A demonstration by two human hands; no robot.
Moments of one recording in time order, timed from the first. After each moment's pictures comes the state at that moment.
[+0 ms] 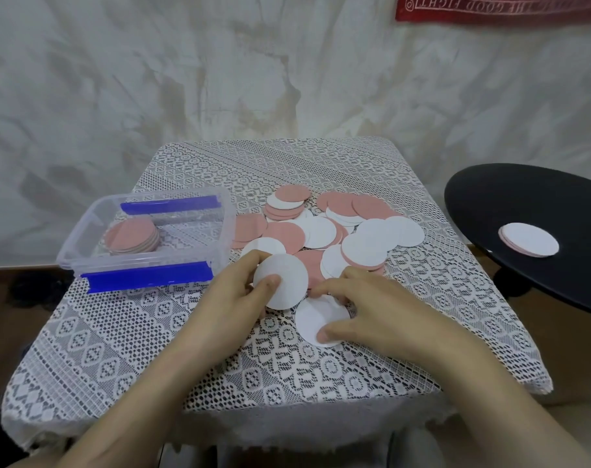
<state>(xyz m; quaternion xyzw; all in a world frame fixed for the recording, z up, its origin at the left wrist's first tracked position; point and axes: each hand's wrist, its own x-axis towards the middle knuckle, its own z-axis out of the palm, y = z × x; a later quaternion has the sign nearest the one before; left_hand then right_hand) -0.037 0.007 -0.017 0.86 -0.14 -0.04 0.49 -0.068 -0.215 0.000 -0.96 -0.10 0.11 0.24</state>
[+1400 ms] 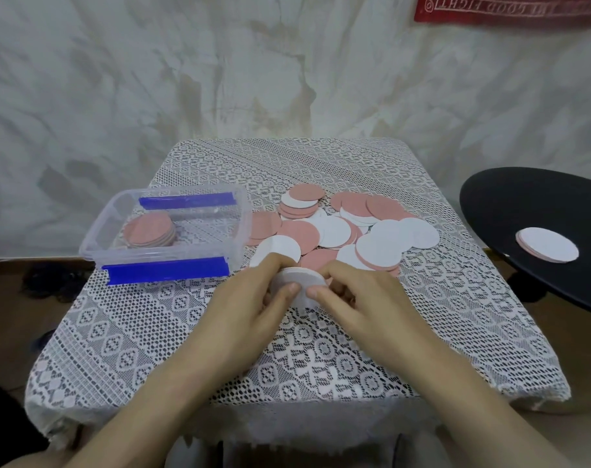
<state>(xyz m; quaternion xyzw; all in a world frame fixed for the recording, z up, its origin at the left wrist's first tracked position) -0.054 0.017 -0.014 0.90 -0.24 0.05 0.36 -0.073 -0.188 -0.015 -0.93 -0.14 -0.07 0.33</state>
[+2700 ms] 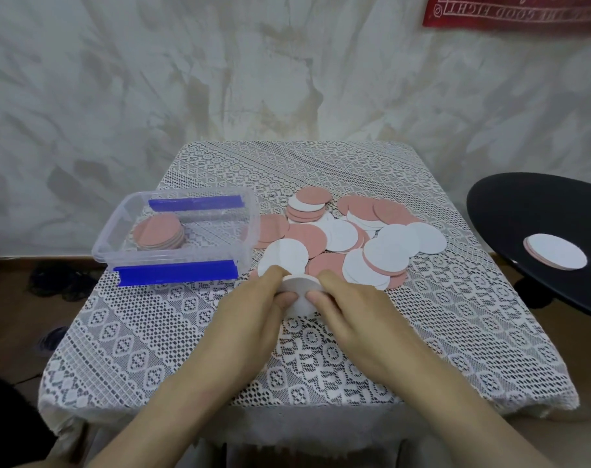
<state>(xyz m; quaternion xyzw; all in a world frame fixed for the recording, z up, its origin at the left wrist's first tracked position) -0.060 0.019 -0.018 0.92 -0.20 0.07 0.34 -0.079 -0.167 -0.009 -0.95 -0.17 -0.03 0.28</state>
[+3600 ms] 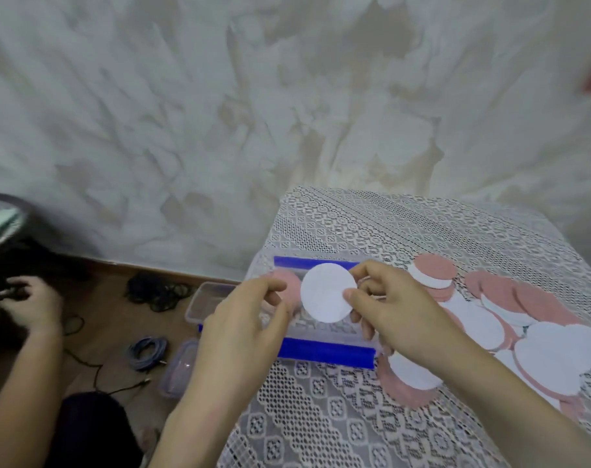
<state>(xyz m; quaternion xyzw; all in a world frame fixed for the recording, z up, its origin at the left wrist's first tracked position) -0.005 0.164 0.038 0.92 0.04 0.14 0.35 0.043 -0.043 0.053 -0.85 -0.12 0.07 0.51</state>
